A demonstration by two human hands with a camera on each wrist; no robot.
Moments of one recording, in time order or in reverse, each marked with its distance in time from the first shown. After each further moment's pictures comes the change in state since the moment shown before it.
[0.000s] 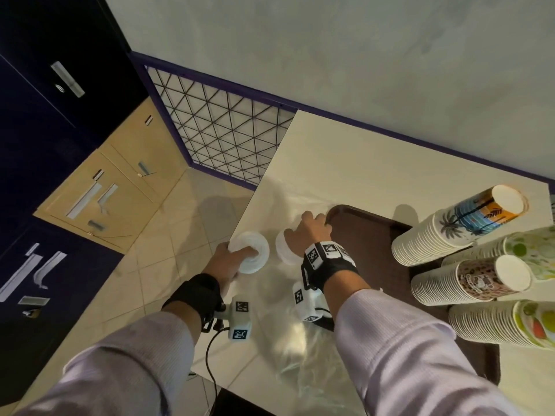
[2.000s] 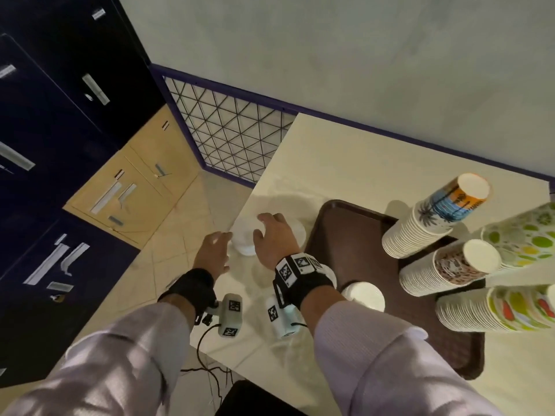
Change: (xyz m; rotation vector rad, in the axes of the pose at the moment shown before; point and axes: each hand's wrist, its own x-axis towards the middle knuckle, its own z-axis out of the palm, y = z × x) left_hand -0.043 0.004 0.005 -0.006 0.302 0.049; right_hand -0.083 -0.011 0.000 0.252 -0.059 -0.446
